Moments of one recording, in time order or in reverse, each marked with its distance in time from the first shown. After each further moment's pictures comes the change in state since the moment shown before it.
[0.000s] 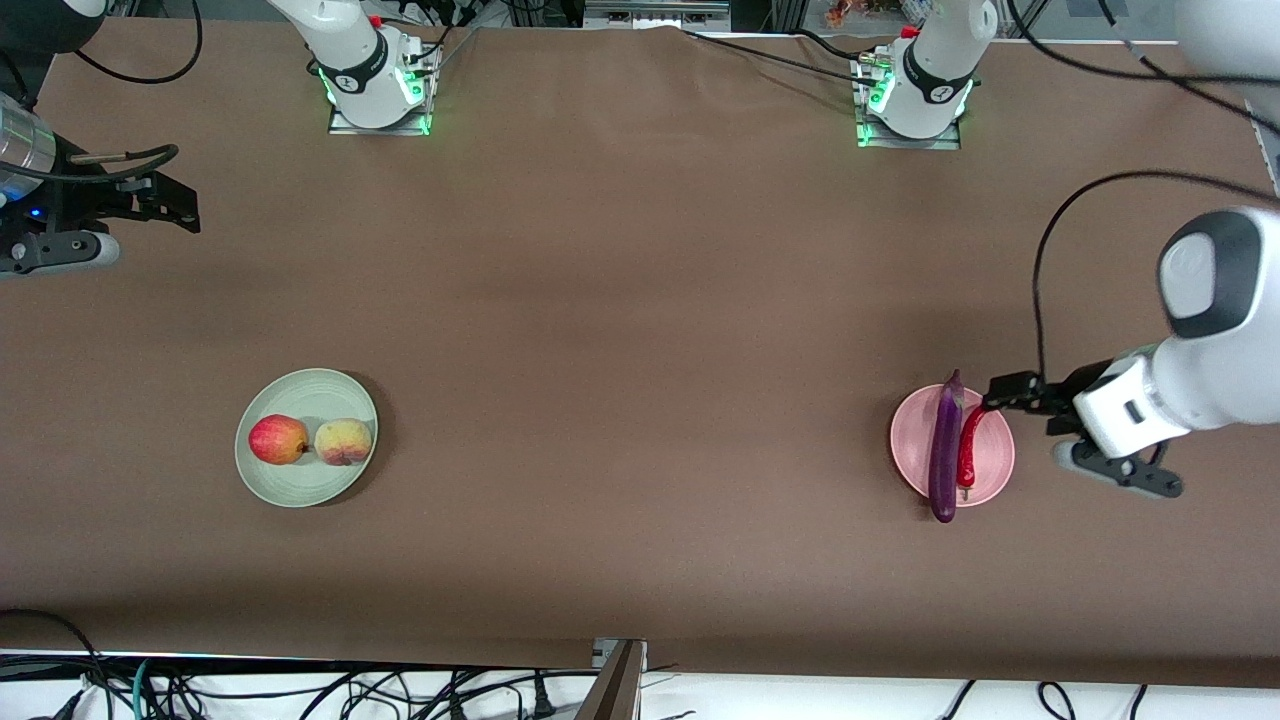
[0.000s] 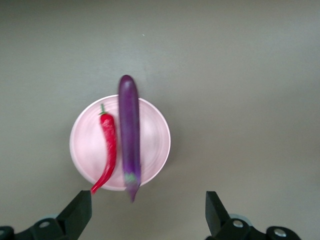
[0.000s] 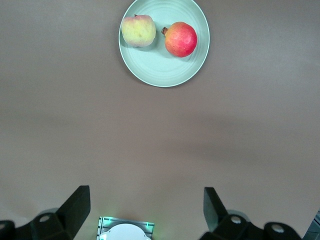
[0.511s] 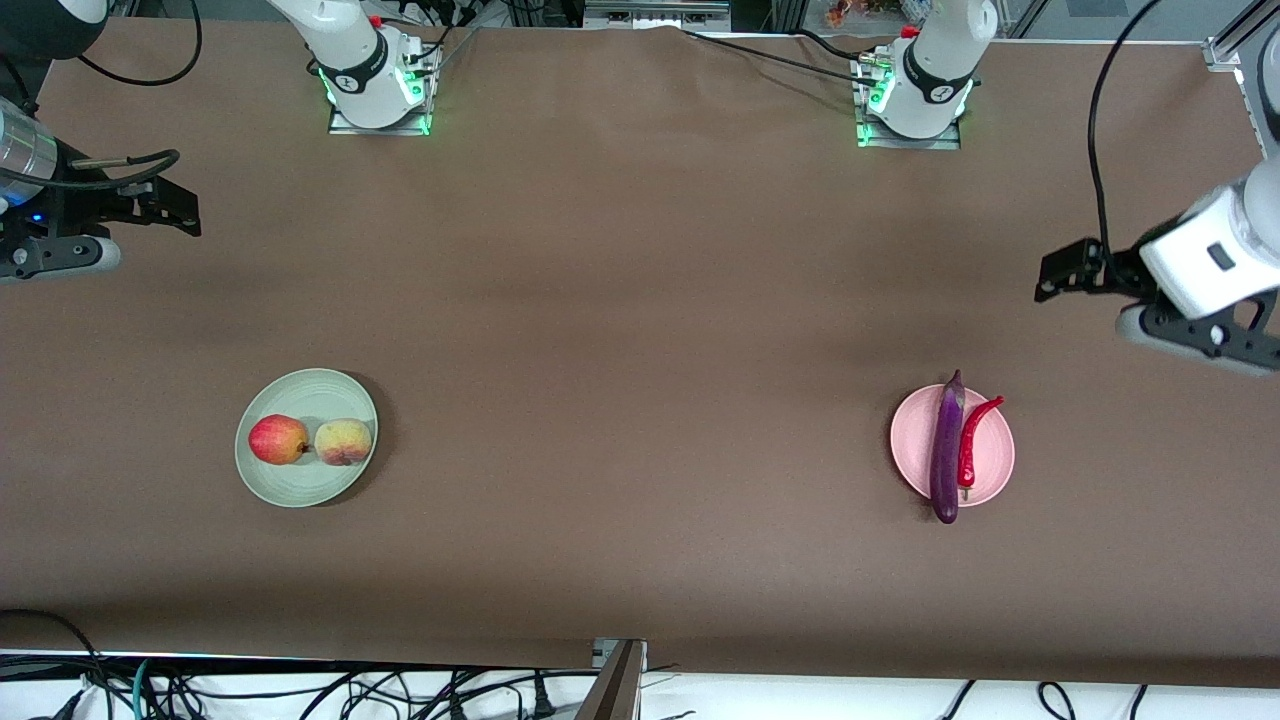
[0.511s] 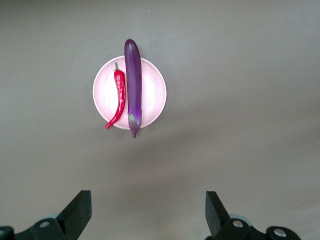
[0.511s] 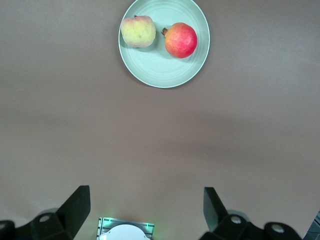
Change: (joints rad) left arm -0.043 -0.251 -0.008 -0.003 0.047 -0.273 -0.131; right arm 0.000 0.010 0.000 0.007 0.000 0.001 0.000
